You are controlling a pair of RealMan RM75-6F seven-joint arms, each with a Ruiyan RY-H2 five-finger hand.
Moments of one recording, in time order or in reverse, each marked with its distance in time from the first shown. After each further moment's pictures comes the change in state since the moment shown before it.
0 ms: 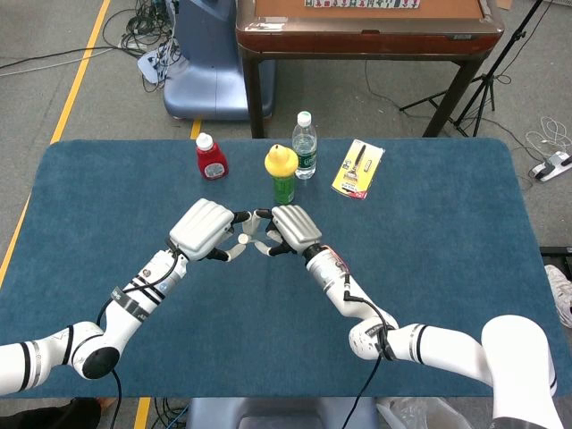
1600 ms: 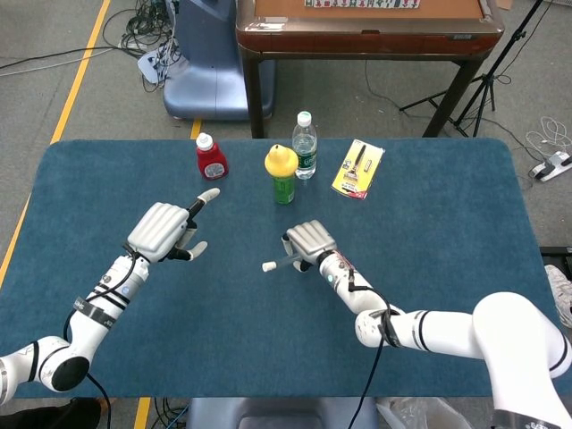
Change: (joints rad) left arm 0.134 0.081 0.036 -0.012 0.024 0.045 -0.117; right arm 0.206 0.133 -0.258 -0.053 0.517 -0.127 -0.537
